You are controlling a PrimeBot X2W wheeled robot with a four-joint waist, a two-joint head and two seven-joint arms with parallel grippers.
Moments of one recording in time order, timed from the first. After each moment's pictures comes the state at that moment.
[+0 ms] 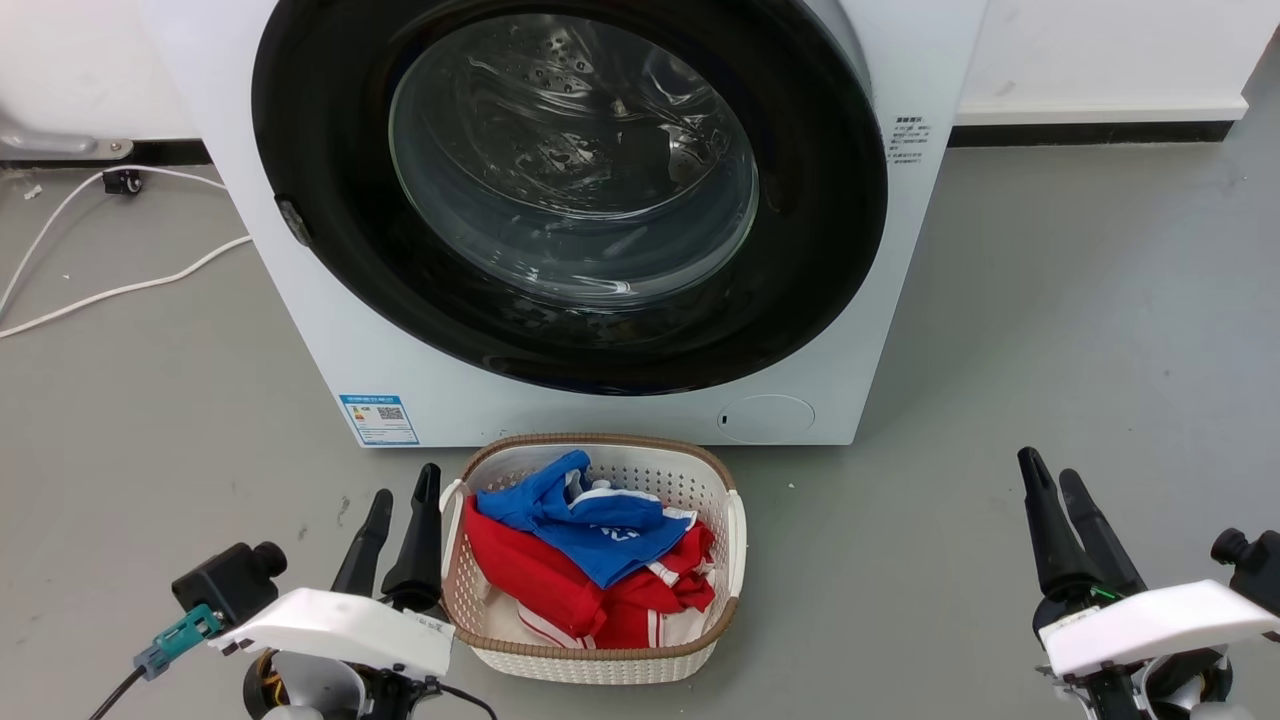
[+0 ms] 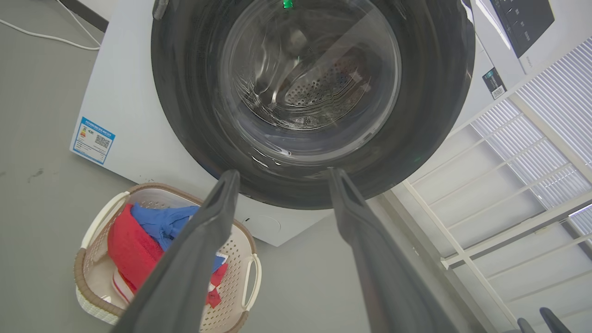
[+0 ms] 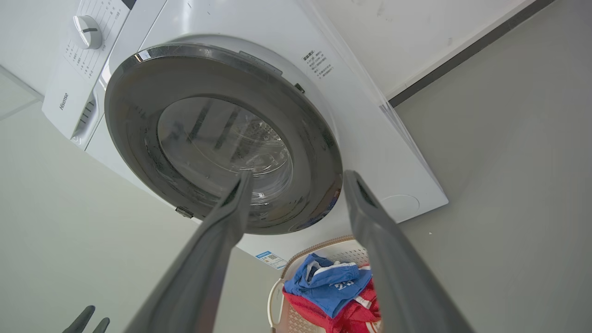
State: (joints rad) left arm -0.07 0.07 -0.05 0.18 -0.83 -0.09 -0.07; right arm -0.03 -0.08 -0.02 0.12 0.82 0.13 -0.02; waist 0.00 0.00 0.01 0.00
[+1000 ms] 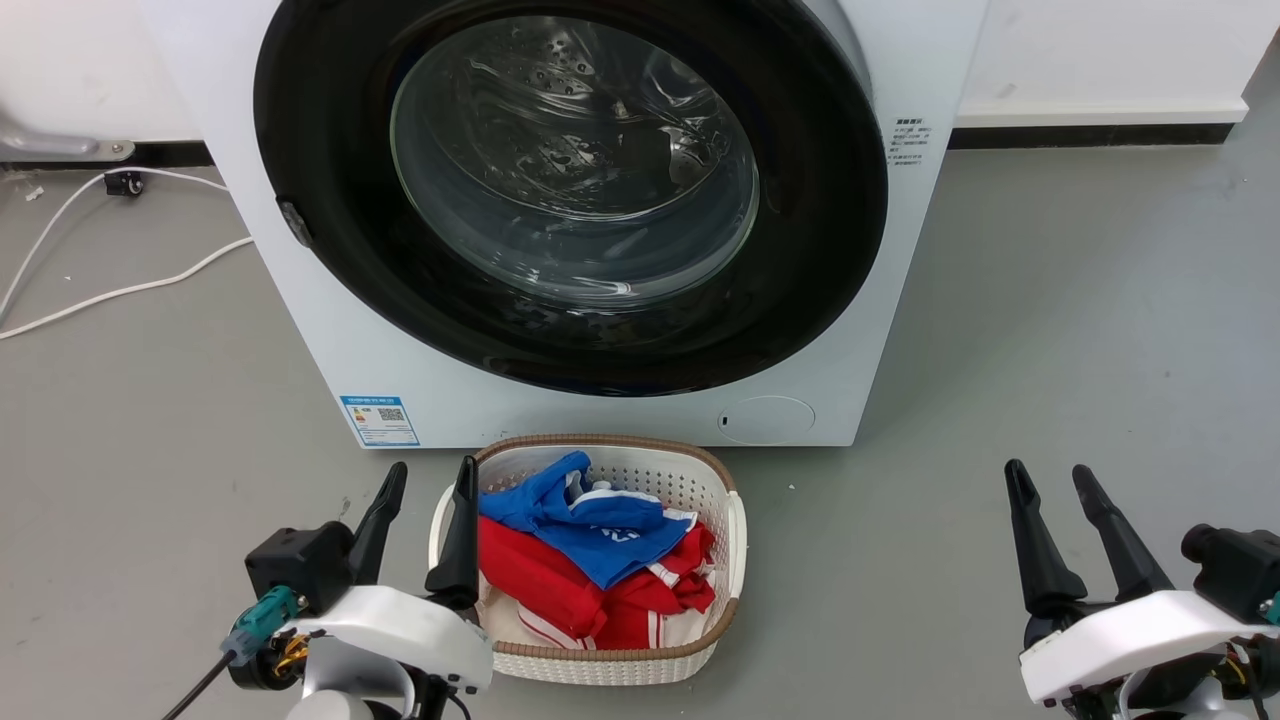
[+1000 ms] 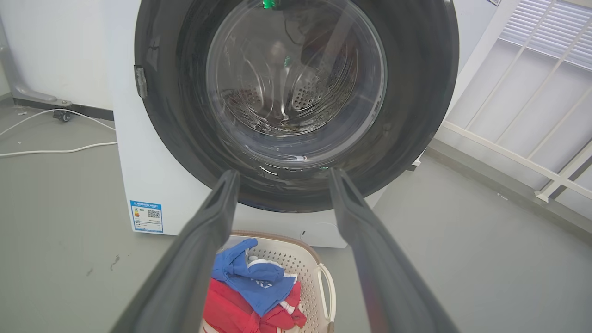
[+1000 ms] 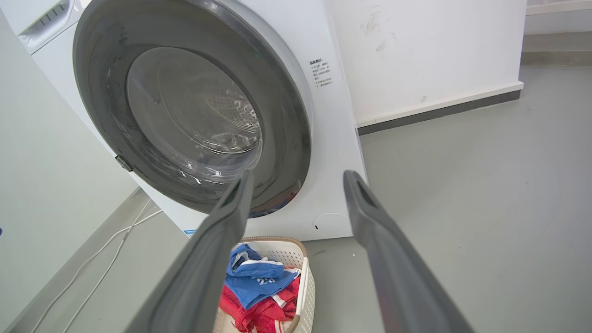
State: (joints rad) left arm -0.09 0.13 -0.17 0.17 -0.46 -0.02 -0.15; right arm 0.01 -0.08 -0.03 0.03 0.42 0.13 -0.02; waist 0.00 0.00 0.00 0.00
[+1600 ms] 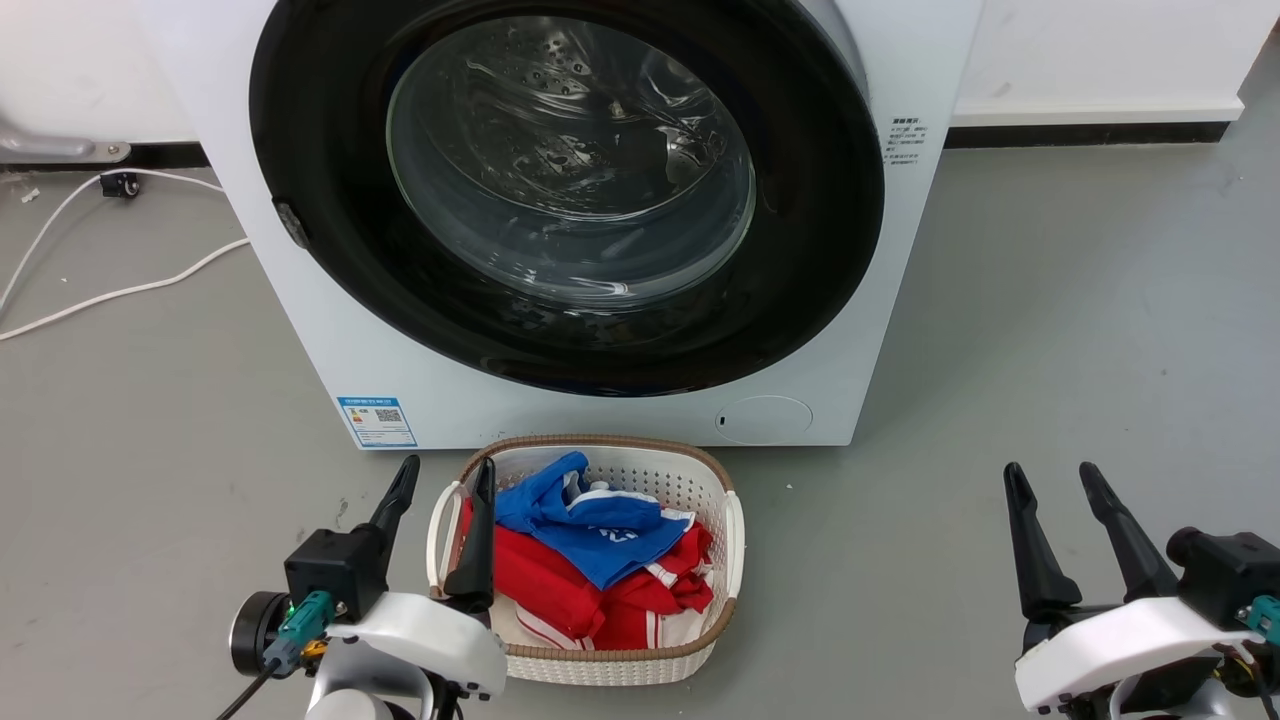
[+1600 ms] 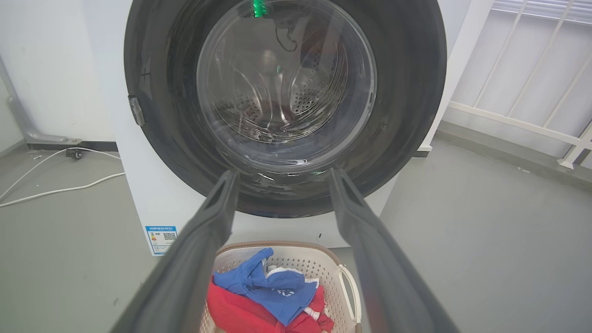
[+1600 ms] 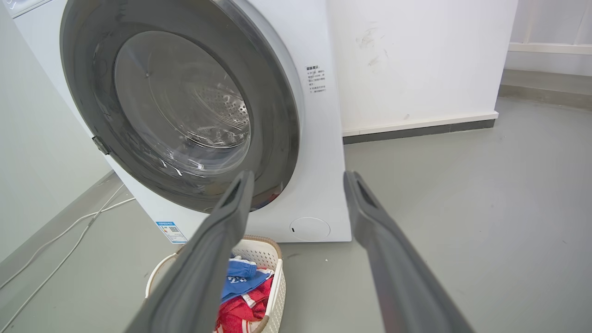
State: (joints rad) left arm -0.10 0.14 -0.20 0.19 -0.32 -0.01 -0.20; right arm 0.02 -0.06 -0.03 0.01 0.26 0.13 -0.03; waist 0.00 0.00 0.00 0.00
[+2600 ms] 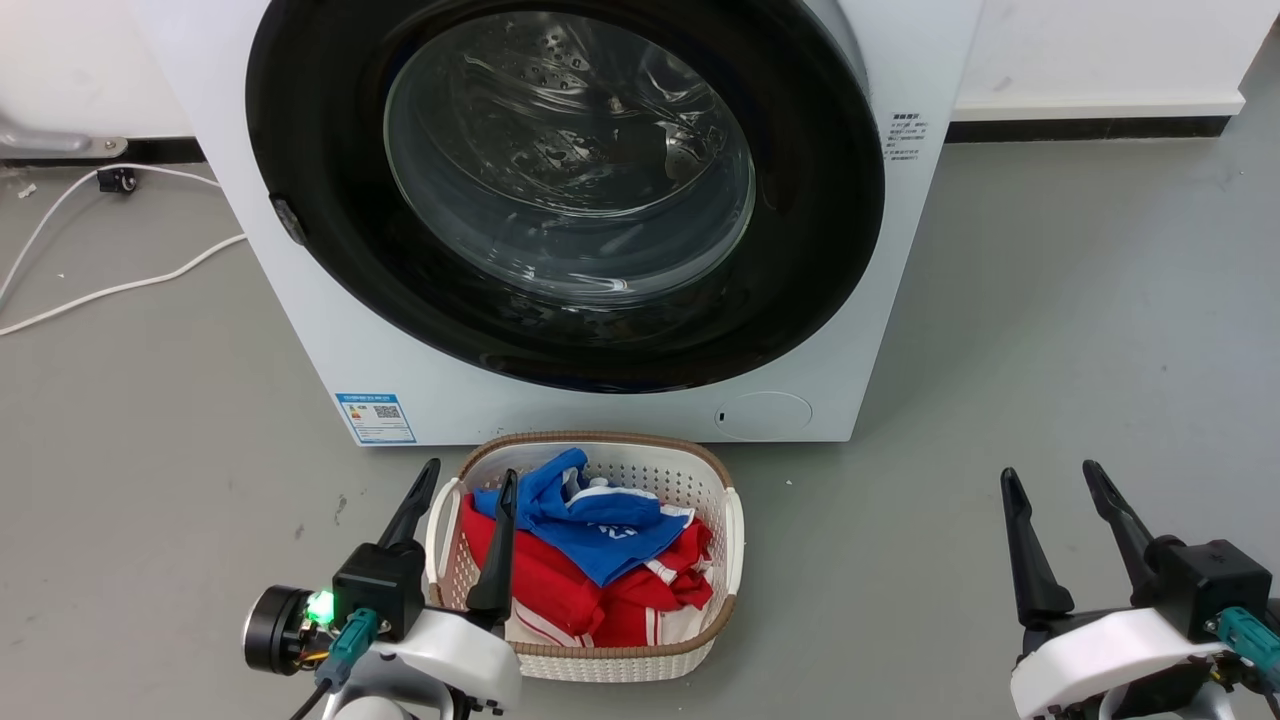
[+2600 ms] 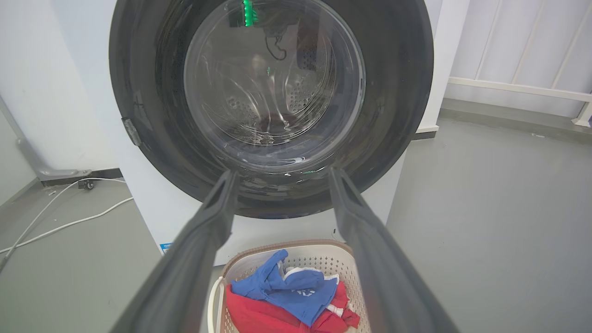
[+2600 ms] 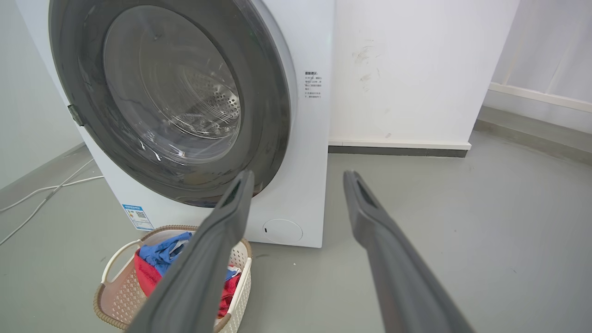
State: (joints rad) left arm -0.10 0.12 -0.21 0.23 -0.15 -0.01 -0.25; right arm 0.03 -0.05 -0.04 0.00 0.07 0.13 -0.08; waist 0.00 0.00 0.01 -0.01
